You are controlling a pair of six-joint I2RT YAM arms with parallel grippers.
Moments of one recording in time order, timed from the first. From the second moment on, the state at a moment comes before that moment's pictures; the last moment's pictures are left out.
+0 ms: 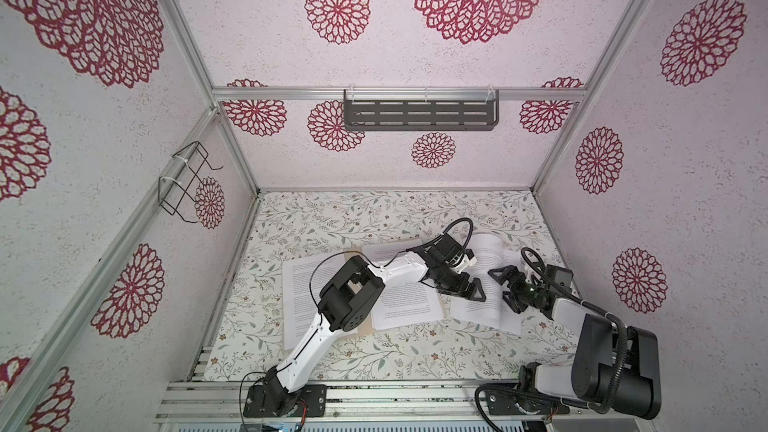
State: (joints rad) left arm -0.90 2.39 1.81 -0.37 0.67 -0.48; right arm -0.29 1.31 0.43 -0.03 -0.69 0.68
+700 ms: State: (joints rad) left arm -0.89 2.39 1.80 -0.33 0.72 -0.53; right arm -0.23 1.22 0.37 0.24 -0.79 0.85
